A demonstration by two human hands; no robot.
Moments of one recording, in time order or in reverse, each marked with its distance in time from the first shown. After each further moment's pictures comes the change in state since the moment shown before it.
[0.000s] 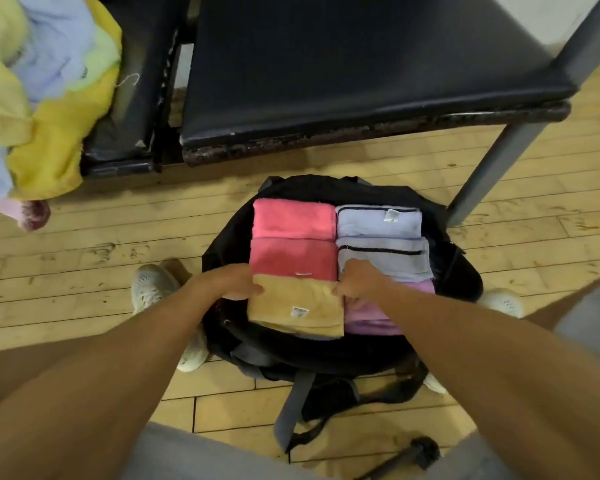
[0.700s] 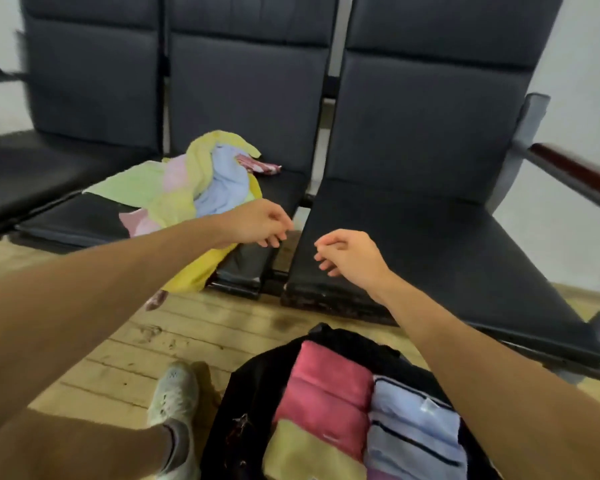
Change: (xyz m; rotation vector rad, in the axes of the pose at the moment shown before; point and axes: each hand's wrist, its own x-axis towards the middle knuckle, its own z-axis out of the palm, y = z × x) left_hand -0.155 -0.024 -0.229 -0.577 0.804 0.364; right_hand -0.079 -0.225 -0.188 0.445 0.411 -0.688
